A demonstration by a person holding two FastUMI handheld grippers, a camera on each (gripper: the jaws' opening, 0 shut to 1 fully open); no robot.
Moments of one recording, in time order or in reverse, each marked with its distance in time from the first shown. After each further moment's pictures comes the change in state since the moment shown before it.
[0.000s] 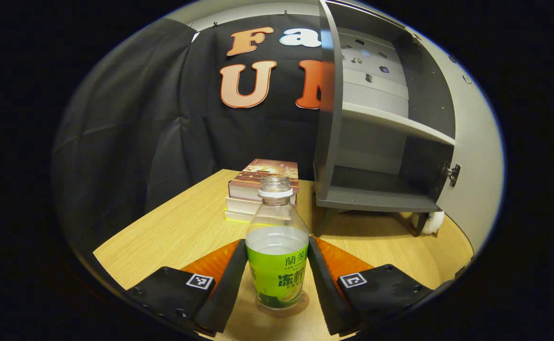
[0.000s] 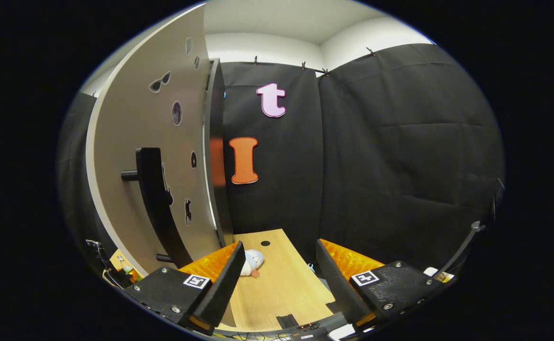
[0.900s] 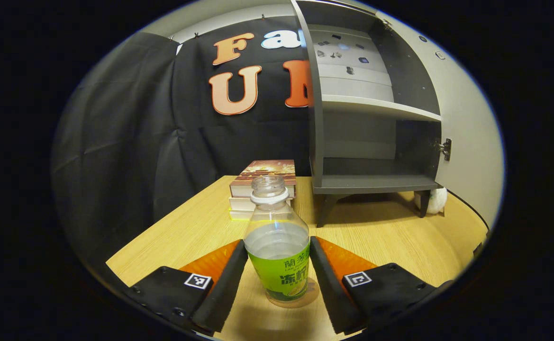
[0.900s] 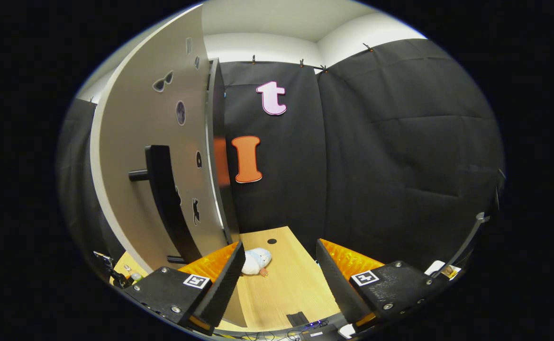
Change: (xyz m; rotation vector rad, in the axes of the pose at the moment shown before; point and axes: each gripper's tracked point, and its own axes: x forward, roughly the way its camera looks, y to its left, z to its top) left arm -0.026 0.000 -0.004 0.114 -0.027 -0.001; right arm -0.006 0.013 -0.006 0.037 0.007 0.023
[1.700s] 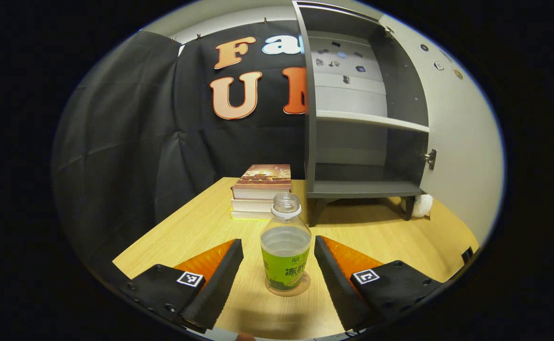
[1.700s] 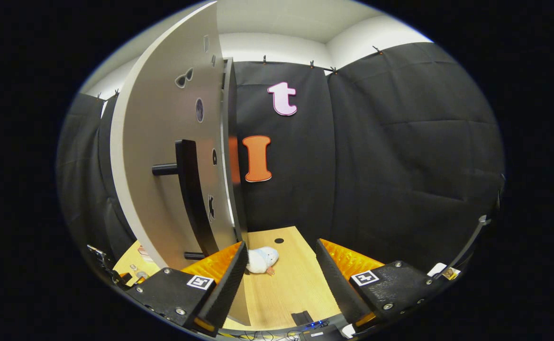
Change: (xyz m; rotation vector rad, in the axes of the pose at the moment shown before) left arm -0.061 0.004 0.028 -0.040 -0.012 -0.034; right arm -0.008 0.027 -0.001 -0.029 -0.004 0.051
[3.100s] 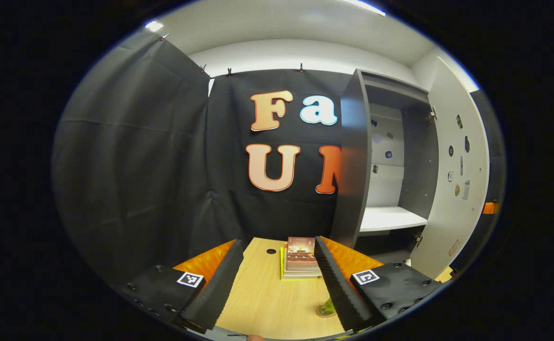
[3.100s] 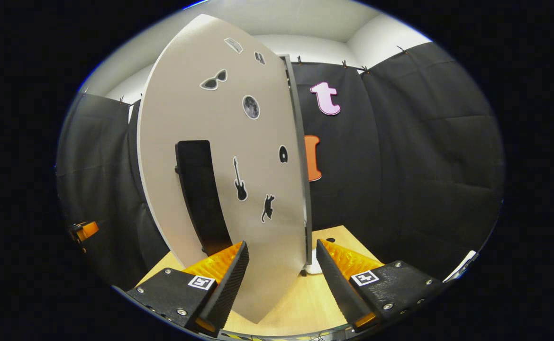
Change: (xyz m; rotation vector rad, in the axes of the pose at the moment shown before) left arm -0.115 0.203 0.268 -0.040 -0.262 0.007; right arm 0.001 0.192 -0.010 0.051 -0.012 0.190
